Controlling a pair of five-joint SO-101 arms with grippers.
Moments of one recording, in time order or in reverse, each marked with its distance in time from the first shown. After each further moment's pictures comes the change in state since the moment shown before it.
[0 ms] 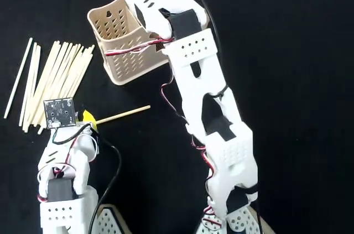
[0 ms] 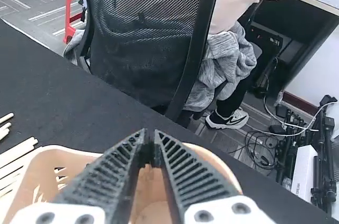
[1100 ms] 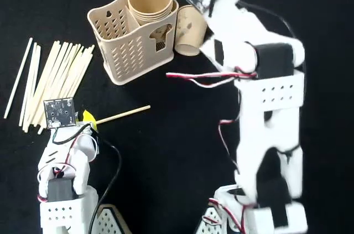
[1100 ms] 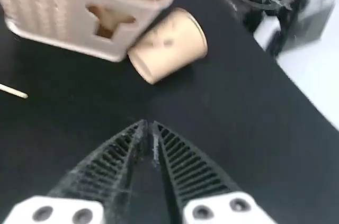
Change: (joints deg) left arm 0.0 0.0 0.0 0.0 0.0; right arm 18.3 -46.5 44.9 29.1 22.2
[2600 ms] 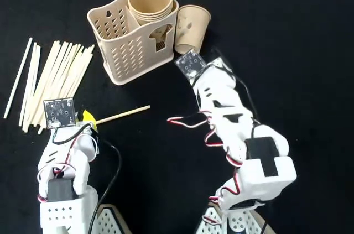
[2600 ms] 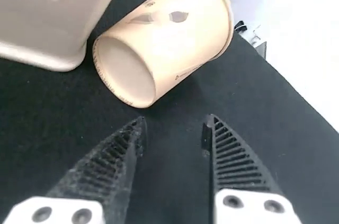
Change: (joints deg) left arm 0.0 0.0 0.0 0.0 0.0; right arm 1.1 24.2 66.5 -111.6 1.2
